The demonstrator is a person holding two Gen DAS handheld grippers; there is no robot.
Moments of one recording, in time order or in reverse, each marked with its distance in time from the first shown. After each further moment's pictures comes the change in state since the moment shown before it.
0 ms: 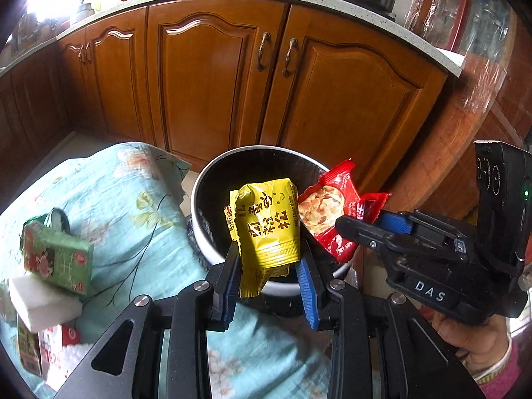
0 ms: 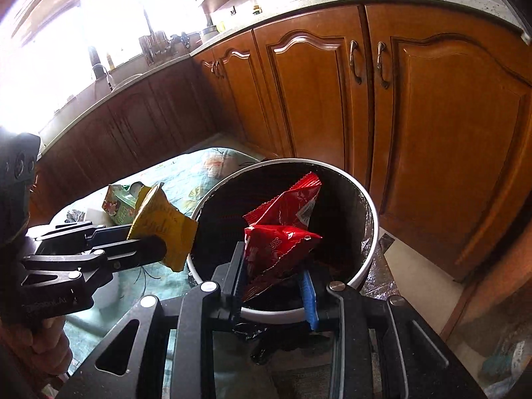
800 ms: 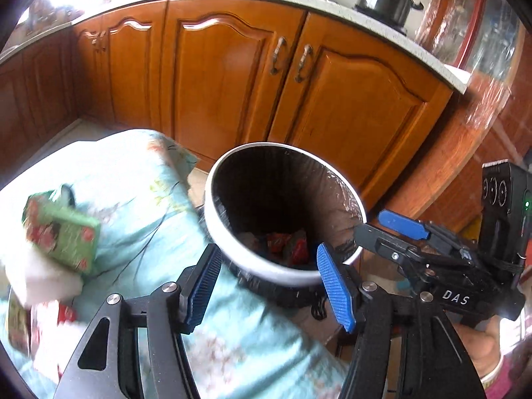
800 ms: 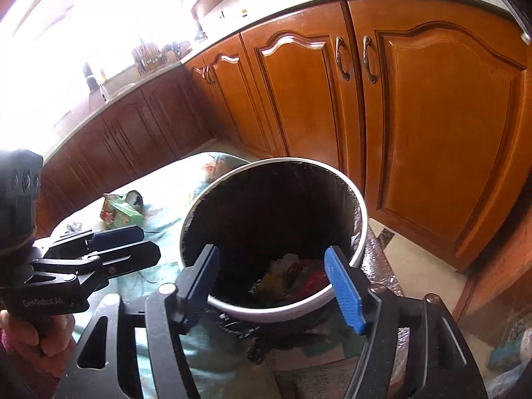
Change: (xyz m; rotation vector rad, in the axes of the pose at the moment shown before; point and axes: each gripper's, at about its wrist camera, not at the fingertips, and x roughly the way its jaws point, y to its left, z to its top) left arm -0.013 0.017 -0.028 -0.092 -0.041 -0.011; right arm -0.012 -0.004 -0.016 0.091 -0.045 0.038
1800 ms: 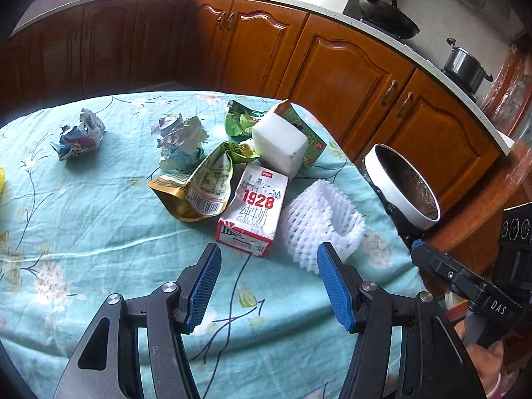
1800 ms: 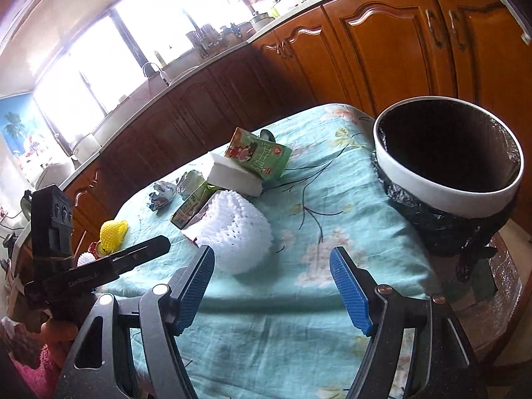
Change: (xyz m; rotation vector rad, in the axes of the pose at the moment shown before) left arm -0.149 0.129 -0.126 -0.284 -0.082 0.193; right arm 0.011 0.153 -0.070 -0.020 0.087 0.250
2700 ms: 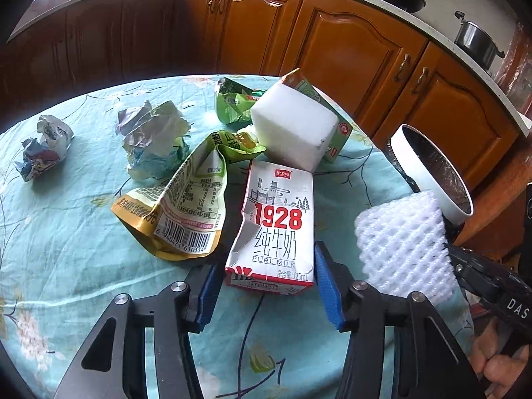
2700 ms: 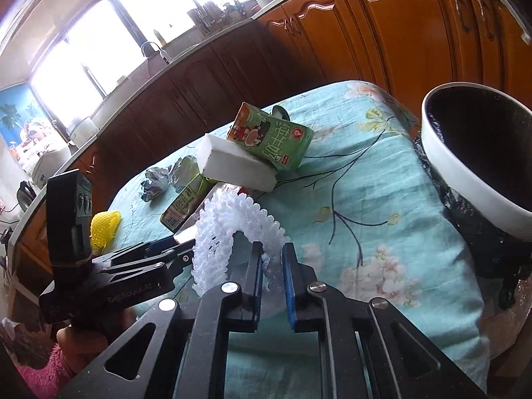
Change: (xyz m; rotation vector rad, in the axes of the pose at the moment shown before) left arm 0.084 -0.005 0.029 0.069 0.068 0.038; right arm 0.046 0.000 0.015 0.005 0.075 0.009
